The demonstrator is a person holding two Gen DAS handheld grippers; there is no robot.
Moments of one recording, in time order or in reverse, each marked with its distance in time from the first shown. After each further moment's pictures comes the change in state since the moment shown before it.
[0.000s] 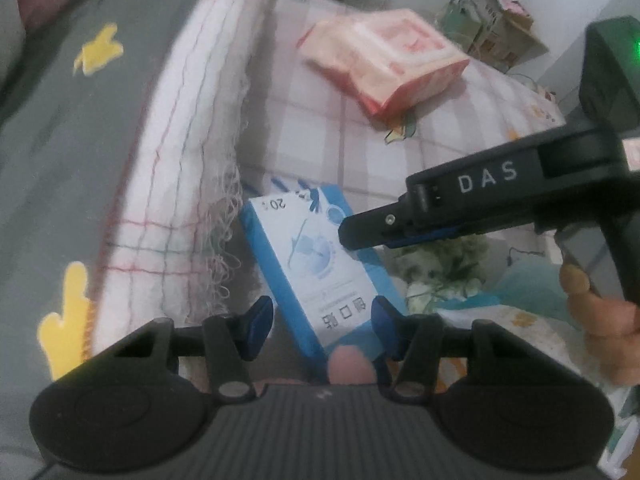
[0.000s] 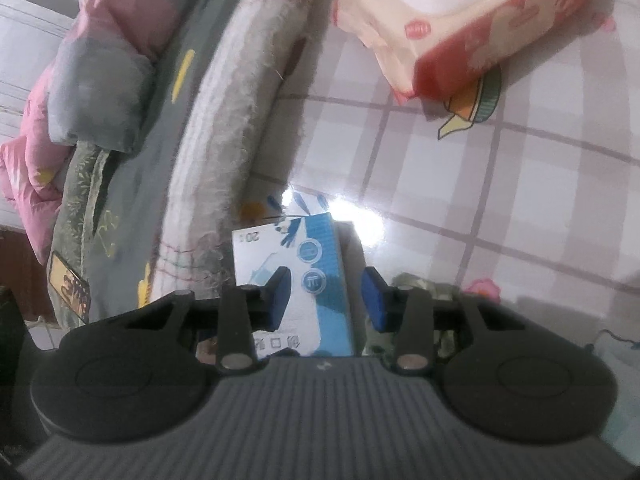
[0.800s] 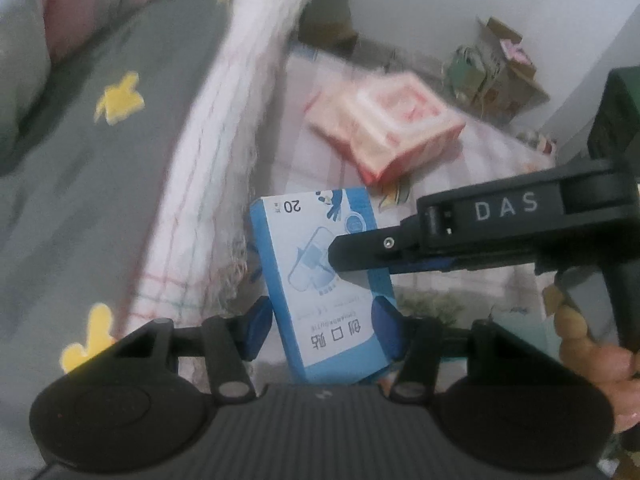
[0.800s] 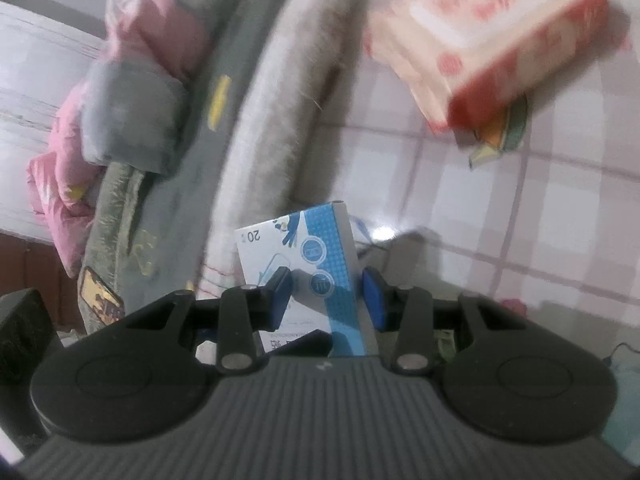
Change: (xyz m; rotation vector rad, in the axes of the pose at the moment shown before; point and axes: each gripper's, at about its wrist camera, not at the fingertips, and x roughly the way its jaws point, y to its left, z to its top) left arm -0.039 -0.012 0.013 -0.044 -0.170 0.021; right arm -0.027 0.014 0.006 -0.010 -0.081 0.090
